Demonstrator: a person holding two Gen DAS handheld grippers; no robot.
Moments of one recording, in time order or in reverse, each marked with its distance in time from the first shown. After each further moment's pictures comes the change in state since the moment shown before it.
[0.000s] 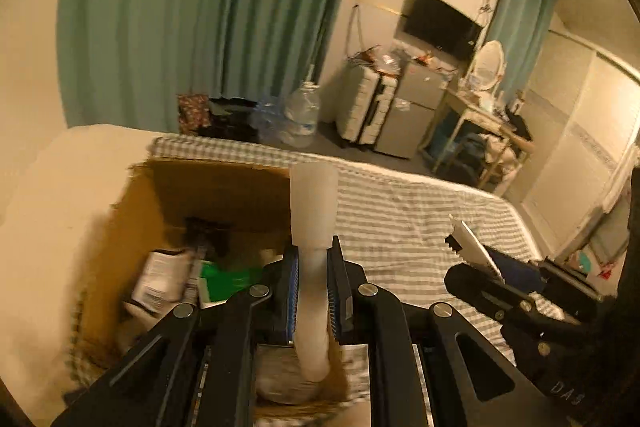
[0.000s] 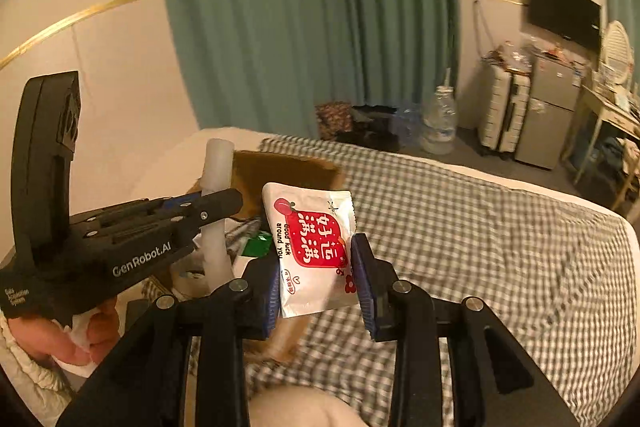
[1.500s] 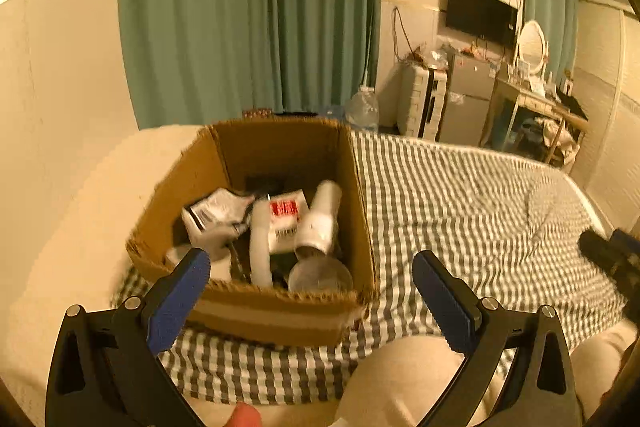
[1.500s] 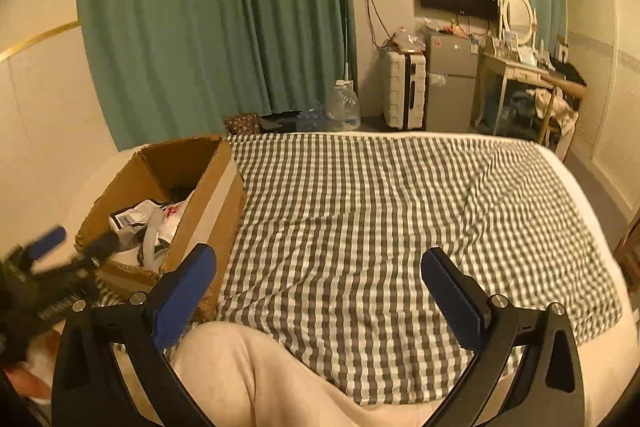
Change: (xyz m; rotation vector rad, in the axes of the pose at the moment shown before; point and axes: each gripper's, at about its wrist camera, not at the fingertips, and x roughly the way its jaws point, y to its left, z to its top) left arm -0.017 -0.060 -0.116 0.066 -0.066 0.285; right arm -0.087 -0.075 -0.110 0.233 -0.088 -0.308
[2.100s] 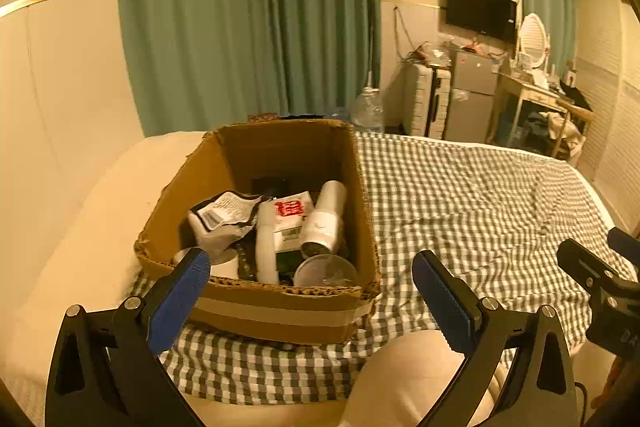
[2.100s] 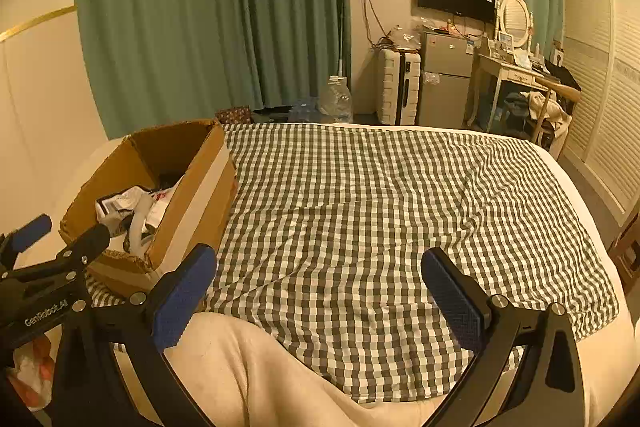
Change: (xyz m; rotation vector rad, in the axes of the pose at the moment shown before) left arm -0.003 -0.003 -0.004 0.021 -0.025 0.031; right arm 0.009 0.016 -0.015 -0.058 0.001 -0.051
